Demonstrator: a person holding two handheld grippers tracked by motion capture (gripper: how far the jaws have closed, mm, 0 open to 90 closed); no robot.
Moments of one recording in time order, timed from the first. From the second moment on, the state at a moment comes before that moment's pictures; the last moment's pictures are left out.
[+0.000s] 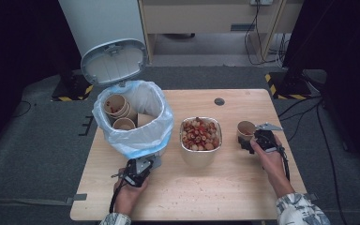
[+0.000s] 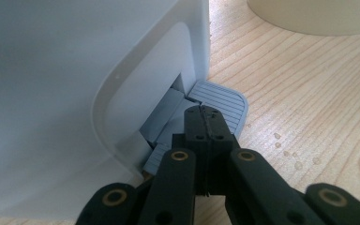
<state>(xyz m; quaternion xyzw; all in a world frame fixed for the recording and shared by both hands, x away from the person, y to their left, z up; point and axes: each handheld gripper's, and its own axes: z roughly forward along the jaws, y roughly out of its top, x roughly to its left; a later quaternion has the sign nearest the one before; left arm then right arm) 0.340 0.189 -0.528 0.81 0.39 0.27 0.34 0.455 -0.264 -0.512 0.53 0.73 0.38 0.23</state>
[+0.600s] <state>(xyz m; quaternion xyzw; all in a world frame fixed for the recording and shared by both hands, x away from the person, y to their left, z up) 0.339 0.189 -0.528 0.81 0.39 0.28 0.34 0.468 -0.252 -0.521 0.50 0.73 0.39 0.26</state>
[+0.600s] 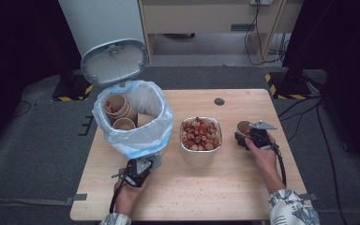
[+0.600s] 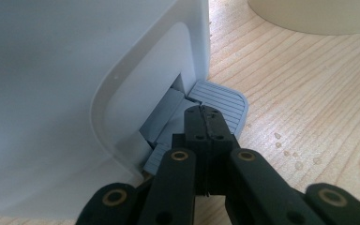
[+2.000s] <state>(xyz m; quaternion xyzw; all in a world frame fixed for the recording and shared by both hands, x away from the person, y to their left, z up) 0.339 0.189 -0.528 0.81 0.39 0.28 0.34 0.458 -0.255 -0.441 0.41 0.78 0.41 0.26</state>
